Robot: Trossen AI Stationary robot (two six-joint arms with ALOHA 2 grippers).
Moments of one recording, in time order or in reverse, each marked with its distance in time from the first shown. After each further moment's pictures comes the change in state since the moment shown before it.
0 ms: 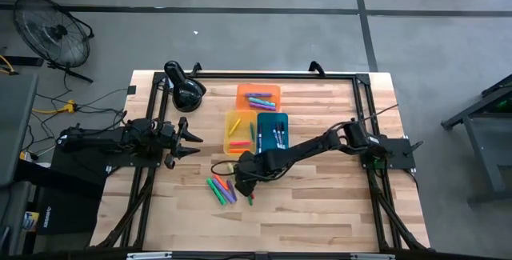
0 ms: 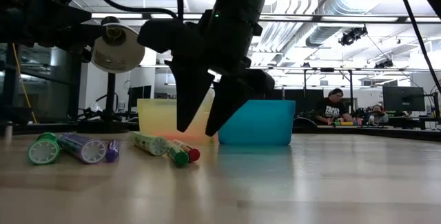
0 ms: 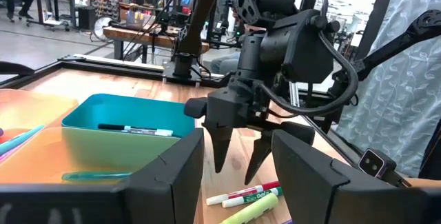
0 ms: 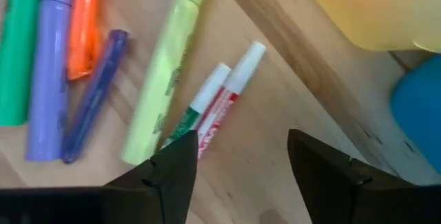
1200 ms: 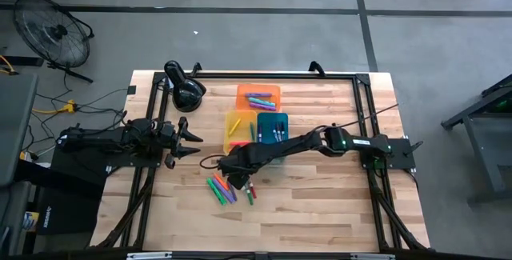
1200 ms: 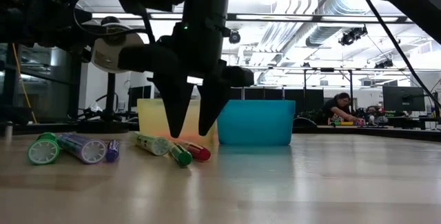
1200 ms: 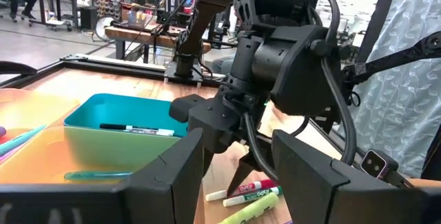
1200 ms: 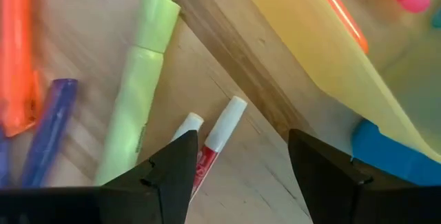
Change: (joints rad) left arm 0.000 0.000 0.000 -0.001 -0.006 0.000; right arm -0.065 0.253 0.471 -0.424 0.005 -0.057
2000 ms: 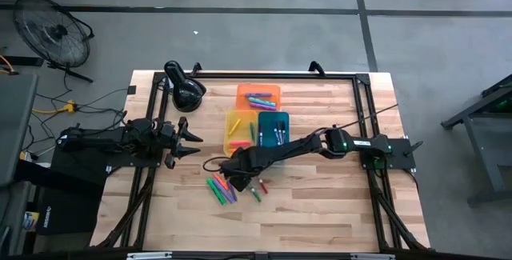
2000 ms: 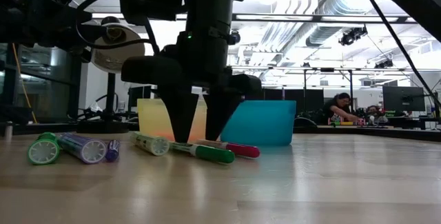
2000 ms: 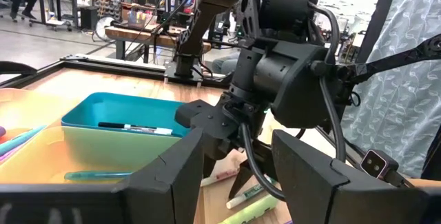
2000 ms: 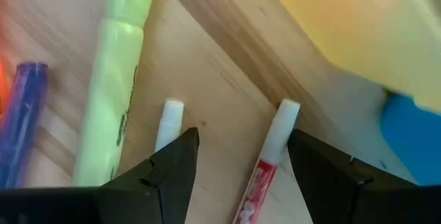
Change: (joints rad) left arm 0.000 0.000 0.000 0.000 0.000 0.000; right arm 0.032 0.018 -0.061 -0.005 -0.058 0.068
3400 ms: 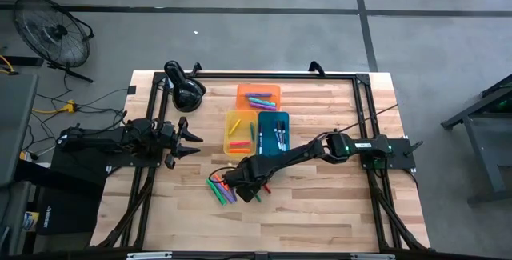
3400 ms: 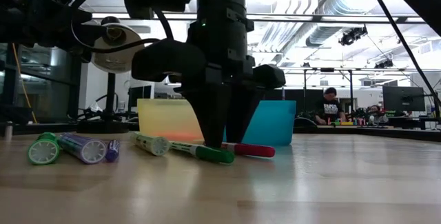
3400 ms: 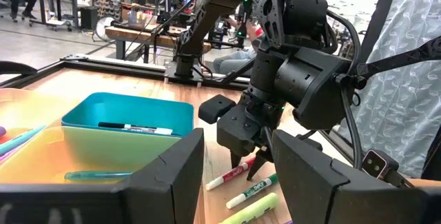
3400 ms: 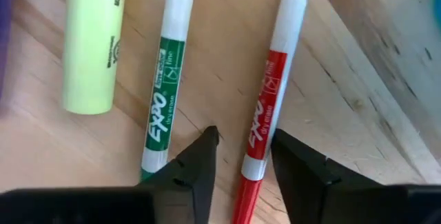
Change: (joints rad) left arm 0.000 0.000 0.000 0.000 0.000 0.000; right arm 0.061 0.002 -0.003 -0.092 -0.123 0.059
